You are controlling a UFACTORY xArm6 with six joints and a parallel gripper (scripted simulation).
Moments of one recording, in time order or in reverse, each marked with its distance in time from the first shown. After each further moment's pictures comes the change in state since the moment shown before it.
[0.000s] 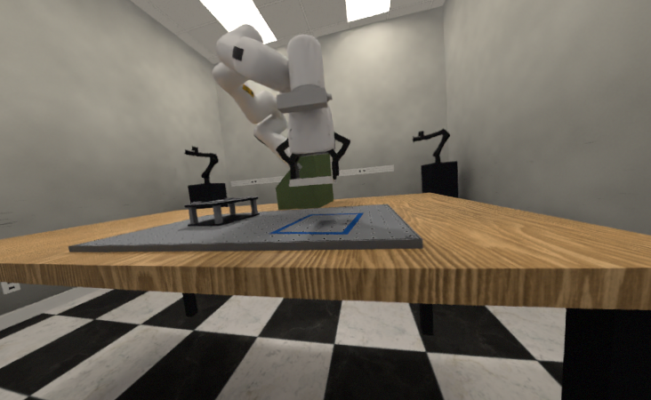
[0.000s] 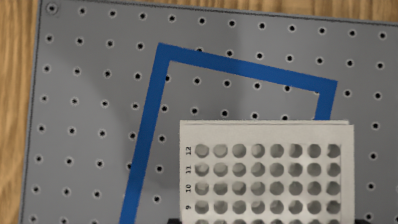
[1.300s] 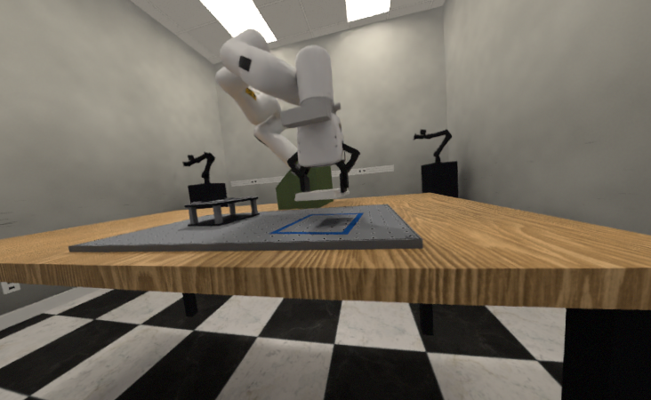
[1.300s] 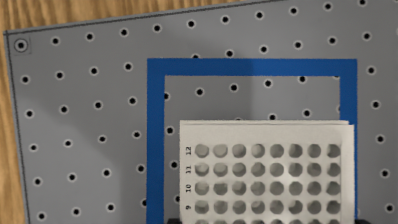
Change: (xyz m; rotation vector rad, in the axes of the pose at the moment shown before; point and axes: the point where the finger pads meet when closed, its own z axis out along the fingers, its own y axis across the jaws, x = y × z) arm 0.007 -0.020 0.028 0.005 -0.002 0.214
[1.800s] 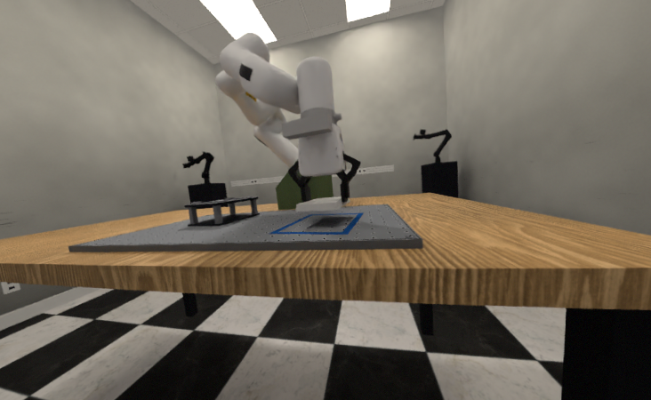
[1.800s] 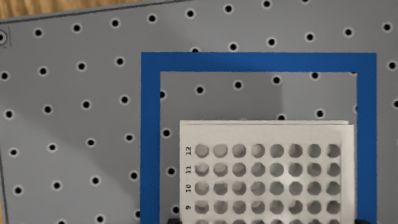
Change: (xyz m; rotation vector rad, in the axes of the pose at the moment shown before) arm 0.000 0.000 0.022 0.000 0.001 0.000
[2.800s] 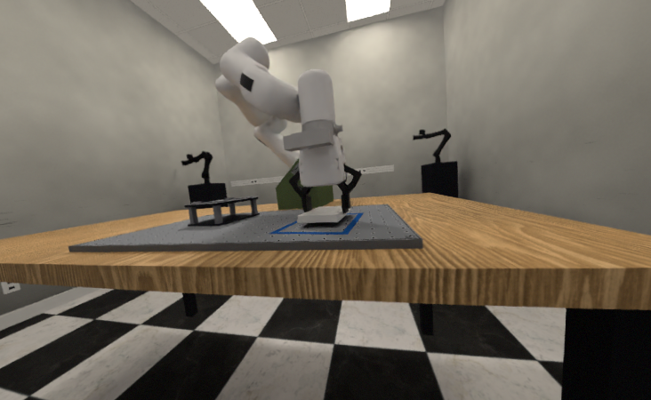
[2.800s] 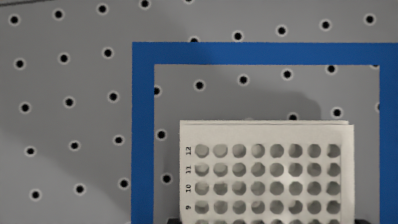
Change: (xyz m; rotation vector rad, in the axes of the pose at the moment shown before) arm -0.001 0.000 0.023 -0.001 -0.001 0.000
